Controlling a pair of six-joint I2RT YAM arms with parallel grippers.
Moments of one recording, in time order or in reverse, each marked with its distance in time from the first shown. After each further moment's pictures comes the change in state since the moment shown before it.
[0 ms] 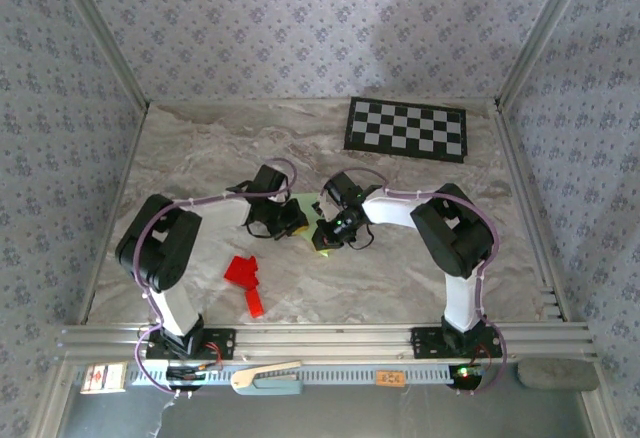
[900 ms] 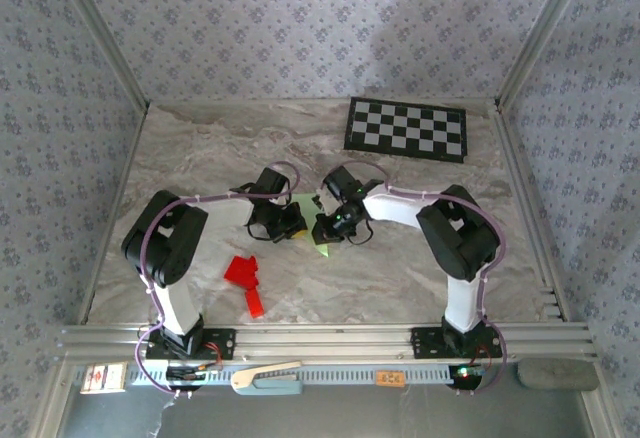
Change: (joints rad) left arm -0.004 0.039 0.003 -0.008 -0.027 0.035; right arm 0.000 -0.026 0.052 -0.054 0.059 0.009
